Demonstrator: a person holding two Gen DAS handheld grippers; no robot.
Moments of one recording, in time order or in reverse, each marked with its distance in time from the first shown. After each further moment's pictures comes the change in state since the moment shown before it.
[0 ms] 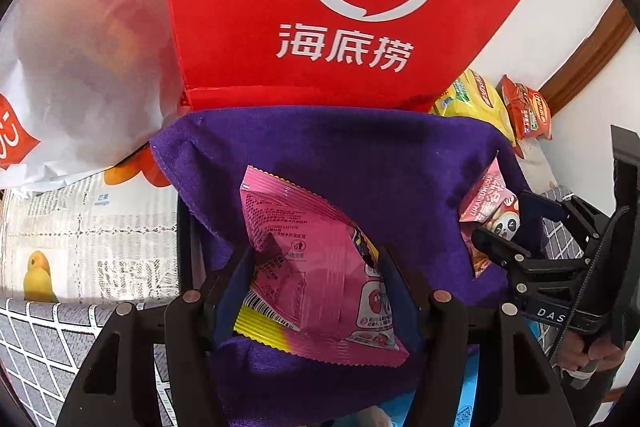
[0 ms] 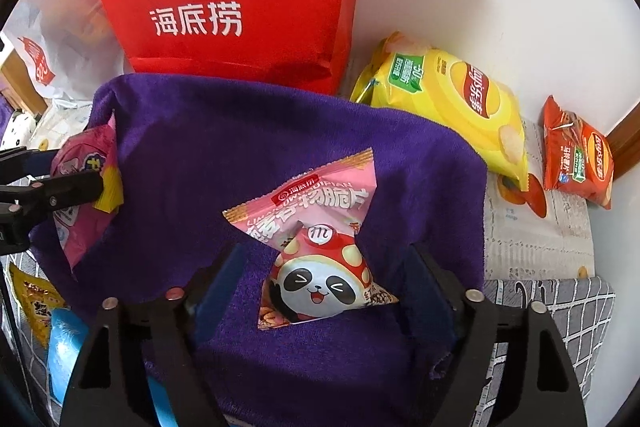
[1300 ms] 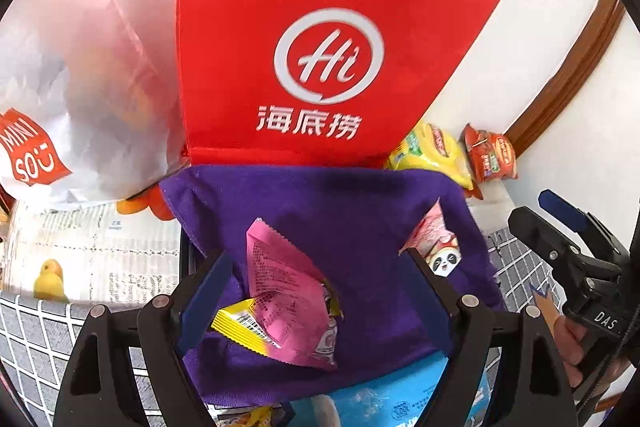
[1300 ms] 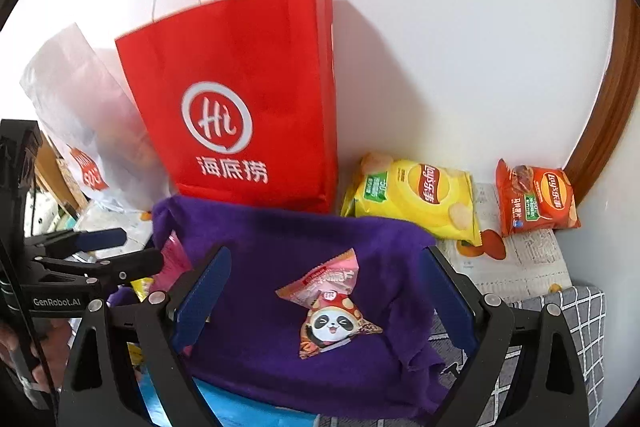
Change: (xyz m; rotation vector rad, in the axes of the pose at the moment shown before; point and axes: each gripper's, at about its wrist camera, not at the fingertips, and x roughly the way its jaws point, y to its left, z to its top) left arm -0.073 -0.007 -0.002 -0.022 -0.184 -0.059; right arm -0.114 -0.006 0.000 0.142 -0.339 0.033
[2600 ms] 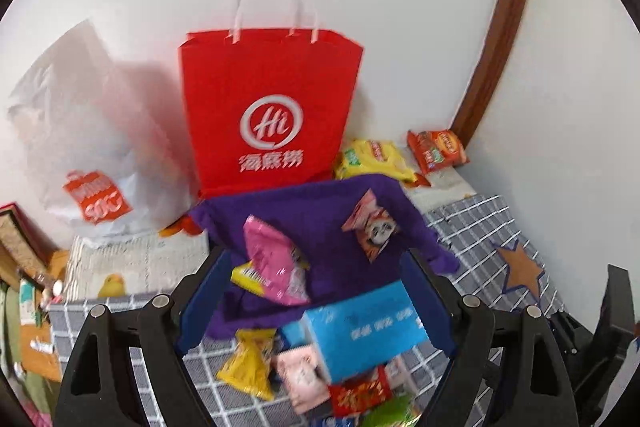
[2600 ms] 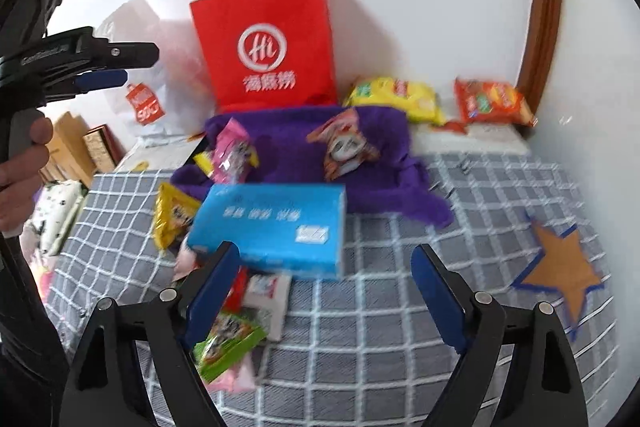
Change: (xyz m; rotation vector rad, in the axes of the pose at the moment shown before) left arm -0.141 -0.048 -0.047 0.192 -0.131 0.028; right arm -0.136 0.029 -0.154 0.092 0.077 0.012
